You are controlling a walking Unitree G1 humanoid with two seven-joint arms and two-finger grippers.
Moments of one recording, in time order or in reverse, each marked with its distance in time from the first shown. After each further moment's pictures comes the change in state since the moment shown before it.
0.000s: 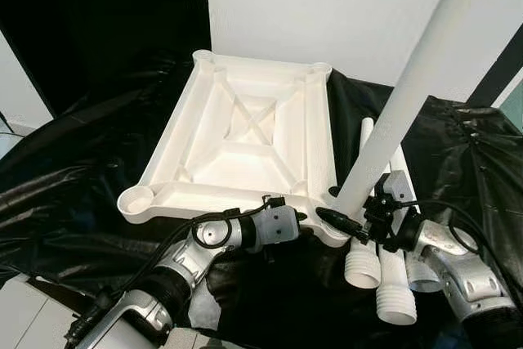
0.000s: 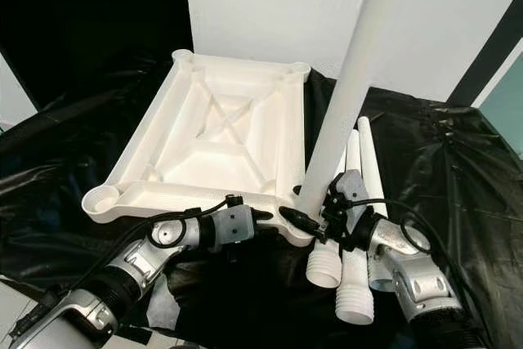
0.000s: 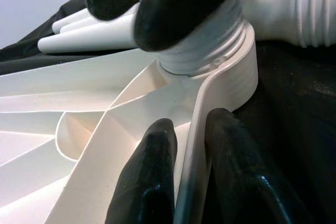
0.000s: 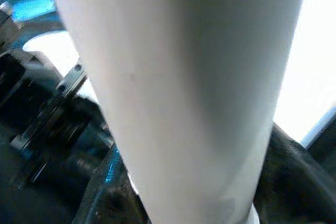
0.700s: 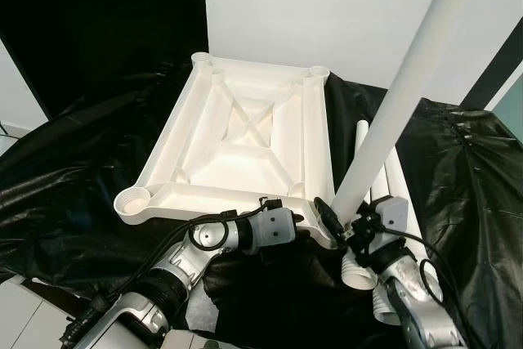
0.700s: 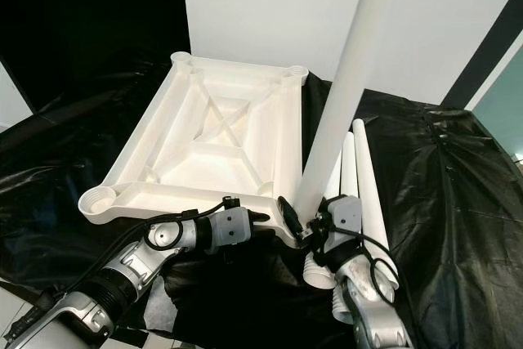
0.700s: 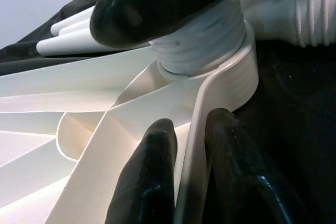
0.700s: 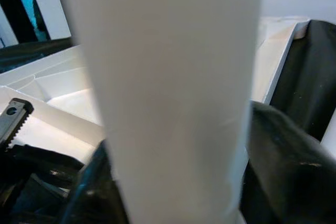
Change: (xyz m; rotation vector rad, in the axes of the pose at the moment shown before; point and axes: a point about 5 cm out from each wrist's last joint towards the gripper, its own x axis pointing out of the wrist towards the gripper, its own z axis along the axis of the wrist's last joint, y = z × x) left arm -0.003 0.000 -0.001 -0.003 0.007 0.005; right arm 0.007 0.020 0.001 0.019 -0.144 -0.355
